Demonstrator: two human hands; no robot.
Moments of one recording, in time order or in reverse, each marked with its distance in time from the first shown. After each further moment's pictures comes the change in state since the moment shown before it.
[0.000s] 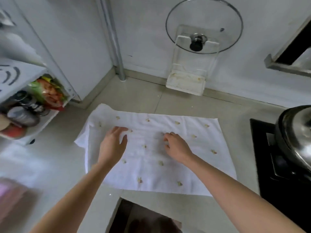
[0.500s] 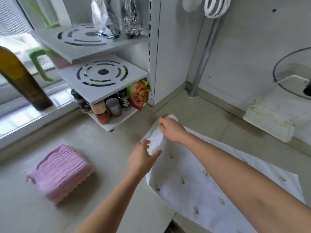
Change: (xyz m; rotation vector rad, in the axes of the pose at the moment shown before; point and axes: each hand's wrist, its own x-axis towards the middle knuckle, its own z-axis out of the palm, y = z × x) left_hand -0.017 -0.111 -0.064 -0.219 0.071 -0.536; right_hand 0.152 -0.247 0.027 -0.087 -0.117 -0.455
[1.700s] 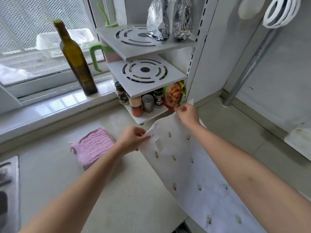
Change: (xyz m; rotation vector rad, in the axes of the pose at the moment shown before) left_hand -0.001 -0.019 -0.130 -0.123 -0.060 -0.067; right_hand 0.061 -0.050 -0.008 0.541 0.288 0.120
